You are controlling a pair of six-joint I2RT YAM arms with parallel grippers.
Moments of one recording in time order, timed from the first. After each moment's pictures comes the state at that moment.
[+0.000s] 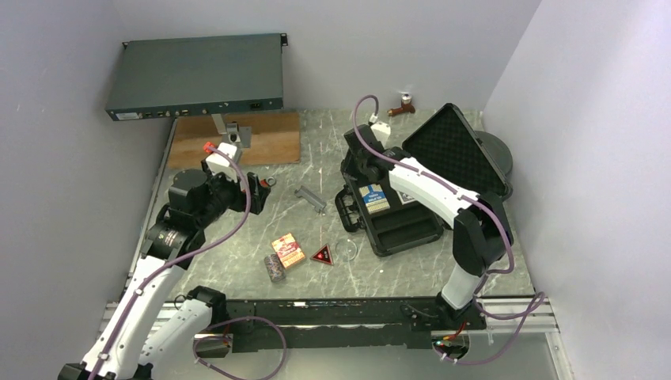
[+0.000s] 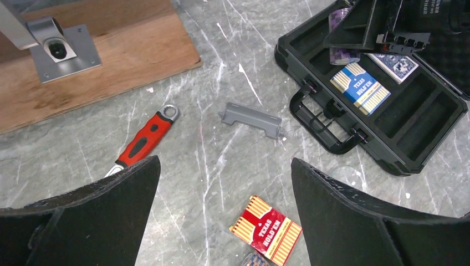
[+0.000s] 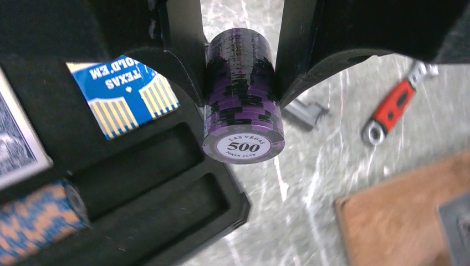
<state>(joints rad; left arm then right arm) -0.31 0.74 0.86 -0.43 0.16 -0.10 0.64 1.70 1.36 -0.45 0.31 0.76</state>
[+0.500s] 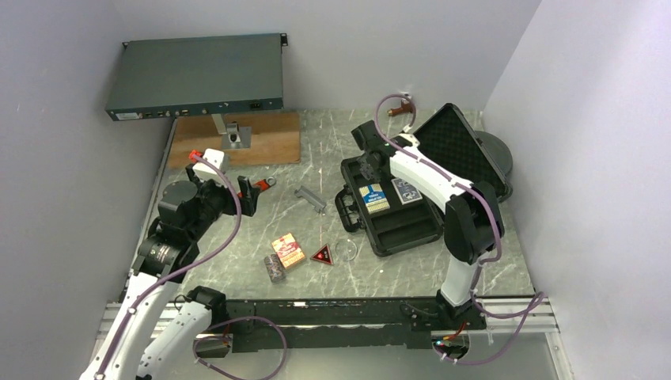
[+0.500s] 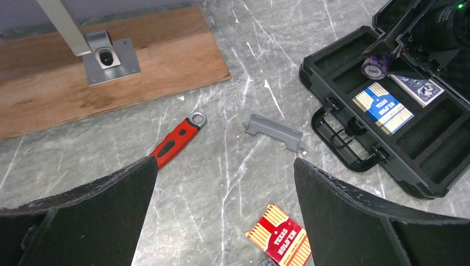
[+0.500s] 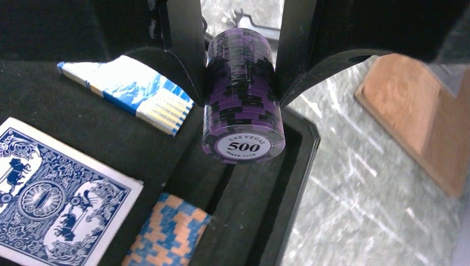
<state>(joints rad) -0.31 0.64 0.83 -0.42 0.04 -0.09 0.56 1.79 1.46 -0.72 0.51 1.34</state>
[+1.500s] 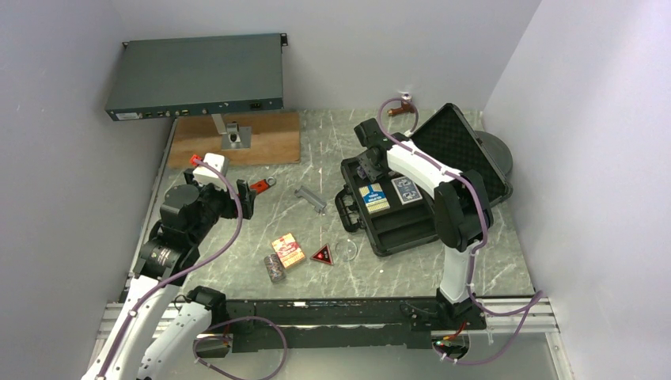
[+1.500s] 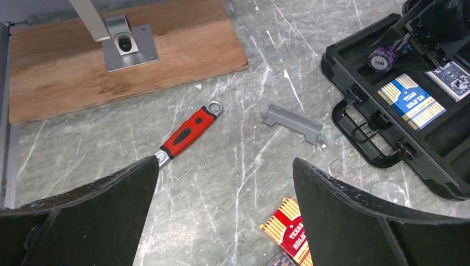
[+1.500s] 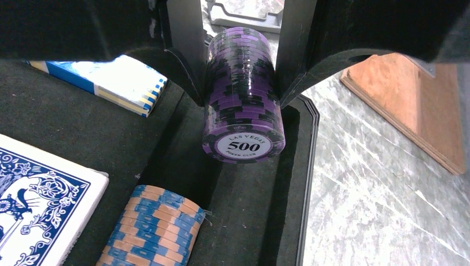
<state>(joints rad) -0.31 0.61 0.80 -0.45 -0.03 -0.07 0.49 1.93 1.53 -0.72 0.37 1.47</state>
